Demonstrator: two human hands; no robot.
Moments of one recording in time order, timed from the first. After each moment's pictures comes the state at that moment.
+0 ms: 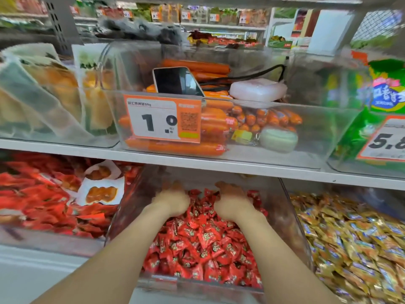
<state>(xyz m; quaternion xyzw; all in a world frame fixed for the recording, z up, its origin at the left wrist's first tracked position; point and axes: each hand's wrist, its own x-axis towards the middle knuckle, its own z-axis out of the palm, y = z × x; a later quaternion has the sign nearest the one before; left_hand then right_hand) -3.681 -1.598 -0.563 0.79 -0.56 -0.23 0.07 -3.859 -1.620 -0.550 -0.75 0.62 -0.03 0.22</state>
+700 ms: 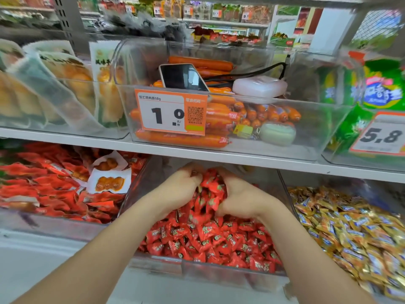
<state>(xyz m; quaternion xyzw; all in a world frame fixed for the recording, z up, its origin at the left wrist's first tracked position) -3.700 -1.543 -0.513 0.61 -0.57 -0.37 0.40 -3.883 -1.574 -0.498 -0.79 0.47 -0.13 0.38</state>
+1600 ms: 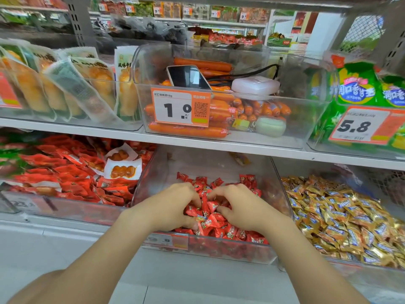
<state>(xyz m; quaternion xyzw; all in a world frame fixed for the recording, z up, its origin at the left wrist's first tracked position) -3.679 -1.469 -0.510 0.59 -0.78 -0.17 0.07 -3.899 -1.531 -0.524 -0.89 0.41 -0.08 0.17</state>
